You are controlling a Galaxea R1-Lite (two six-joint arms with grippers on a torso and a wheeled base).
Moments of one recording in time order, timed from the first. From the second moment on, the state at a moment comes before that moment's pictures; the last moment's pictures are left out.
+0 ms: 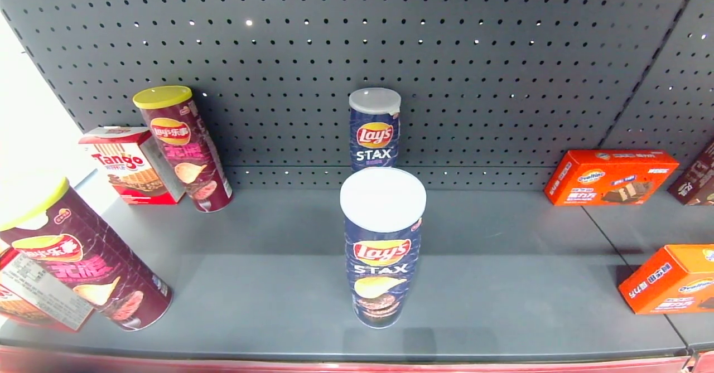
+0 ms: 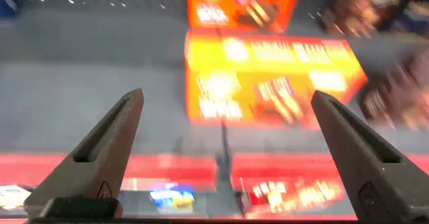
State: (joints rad) left arm 0.00 0.01 -0.01 0.01 -0.02 0.04; right arm 0.15 0.29 -0.29 0.05 -0.22 -0.06
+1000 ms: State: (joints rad) left arm -0.01 0.01 -0.01 0.02 -0.04 0.04; right arm 0.08 0.09 0.00 0.00 -0.02 -0.01
